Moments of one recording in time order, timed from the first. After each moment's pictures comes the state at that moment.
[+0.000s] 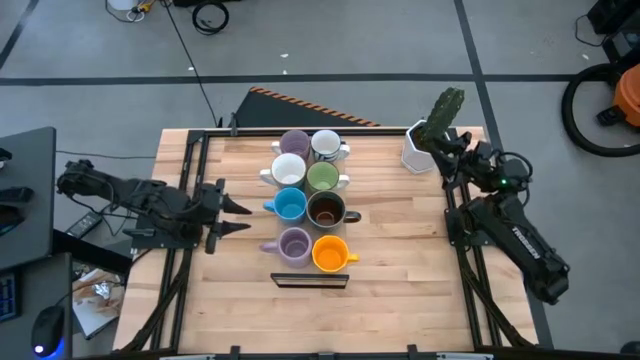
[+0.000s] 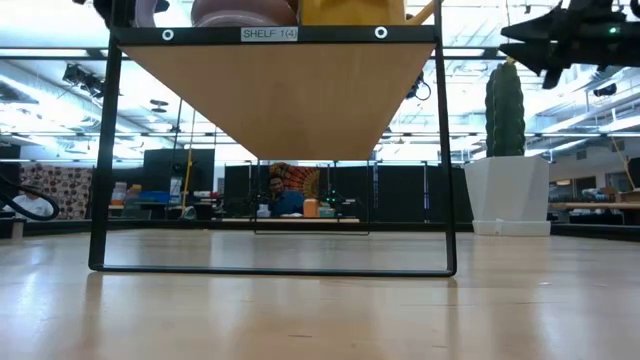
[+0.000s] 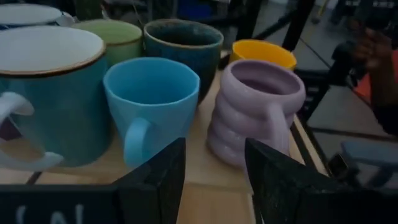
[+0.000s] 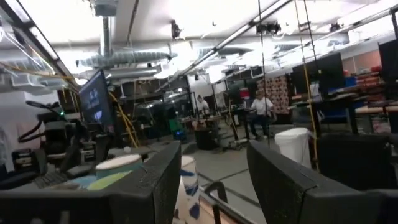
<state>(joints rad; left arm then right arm) -0.35 0.59 0.64 -0.35 -0.32 -0.25 -1.03 0.06 0.21 0.26 -0.52 0.39</state>
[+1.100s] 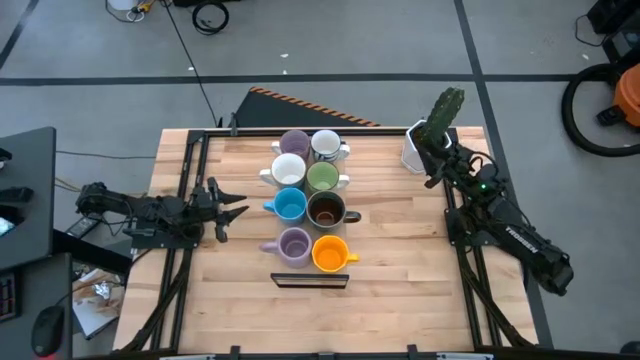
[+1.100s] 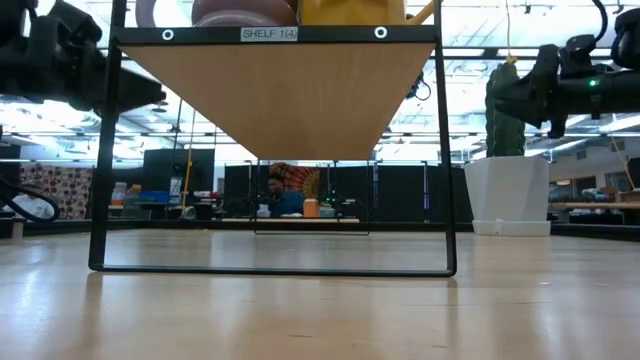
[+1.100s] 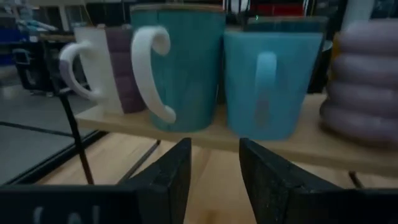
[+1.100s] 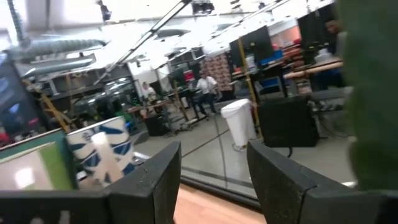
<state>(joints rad) -0.27 0.05 0.04 0.01 -0.56 -0.03 -0.86 0.00 0.01 0.22 -0.12 0.33</state>
